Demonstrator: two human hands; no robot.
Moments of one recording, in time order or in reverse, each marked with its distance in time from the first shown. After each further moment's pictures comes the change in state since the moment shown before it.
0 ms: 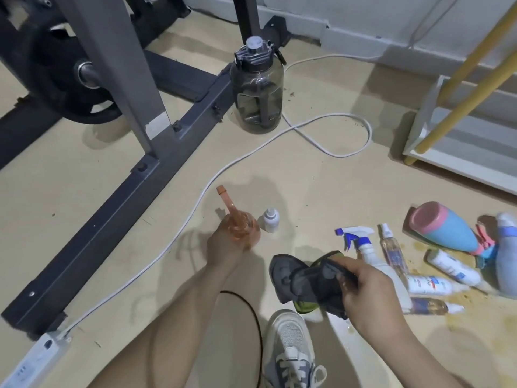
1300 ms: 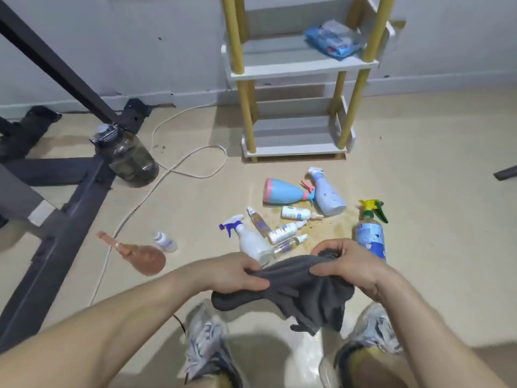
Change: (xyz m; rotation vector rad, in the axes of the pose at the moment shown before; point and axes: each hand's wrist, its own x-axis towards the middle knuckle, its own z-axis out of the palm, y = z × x) left_hand -0.260 0.169 0.091 0.937 -1.083 0.538; right_hand -0.166 0.135 -0.199 0.632 -0.052 0.439
